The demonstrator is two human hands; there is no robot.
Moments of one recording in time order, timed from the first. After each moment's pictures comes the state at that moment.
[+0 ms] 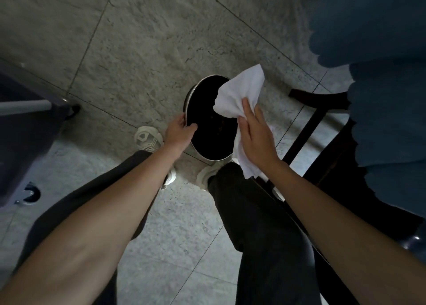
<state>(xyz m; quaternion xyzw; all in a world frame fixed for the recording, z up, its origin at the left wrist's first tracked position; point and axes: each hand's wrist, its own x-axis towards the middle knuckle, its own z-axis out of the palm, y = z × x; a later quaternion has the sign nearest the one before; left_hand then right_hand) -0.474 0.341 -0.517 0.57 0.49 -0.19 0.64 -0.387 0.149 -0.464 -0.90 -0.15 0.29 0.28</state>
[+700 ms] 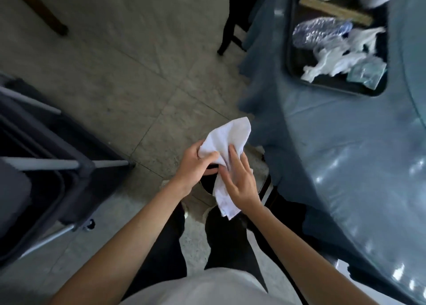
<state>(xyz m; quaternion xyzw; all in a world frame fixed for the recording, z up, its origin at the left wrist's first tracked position) -0.451 0.392 -0.047 0.53 0.33 -0.09 0.77 -0.419 0.218 -0.069 -0.86 -0.18 0.23 0.41</state>
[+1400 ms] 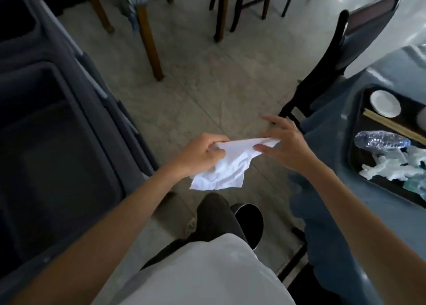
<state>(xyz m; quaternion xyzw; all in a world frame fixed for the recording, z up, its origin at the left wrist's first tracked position) -0.487 0.609 0.118 0.80 0.22 -0.01 0.55 -0.266 0.437 0.082 -0.81 -0.49 0.17 0.26</state>
